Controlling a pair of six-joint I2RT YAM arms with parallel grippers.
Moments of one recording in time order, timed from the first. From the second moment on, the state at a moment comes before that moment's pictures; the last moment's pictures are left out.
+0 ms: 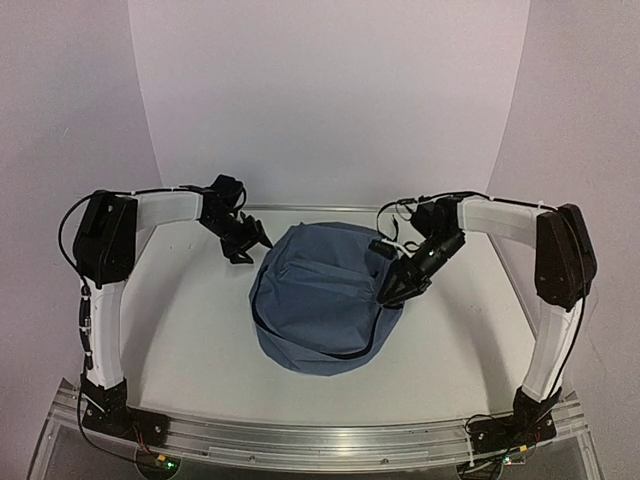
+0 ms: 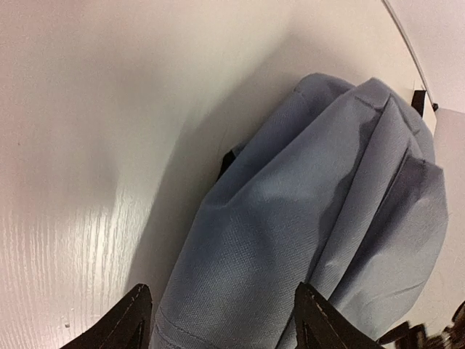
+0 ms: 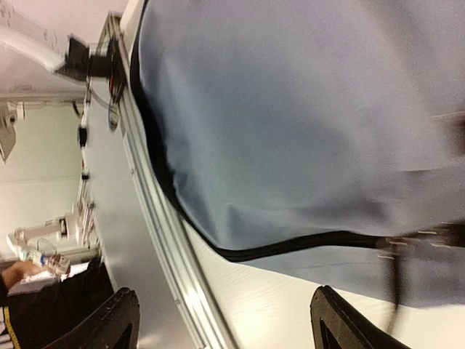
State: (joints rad) left arm -0.41 2.13 1.69 -0.60 0.38 -0.83; right arm 0.43 1.95 1.51 -1.17 -0.89 -0.39
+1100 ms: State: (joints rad) left arm -0.69 1.99 1.47 -0.63 0.26 -0.71; right arm 0.23 2.24 1.73 -1.07 -0.85 -0.23
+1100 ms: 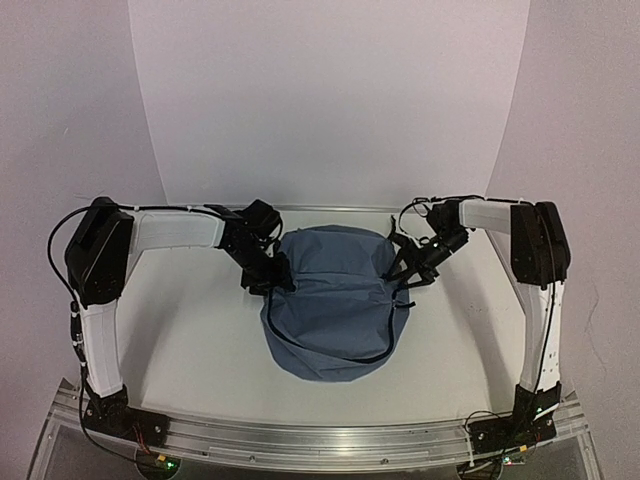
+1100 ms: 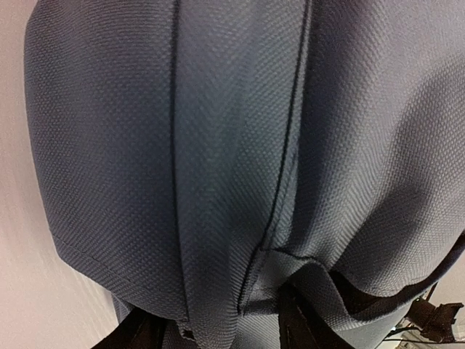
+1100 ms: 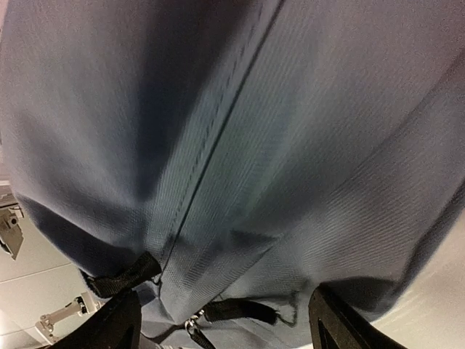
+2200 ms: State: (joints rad) left arm -0.38 1.84 1.83 -0.85 0.22 -0.68; right arm 0.19 1.79 1.76 -1.01 -0.60 -0.22
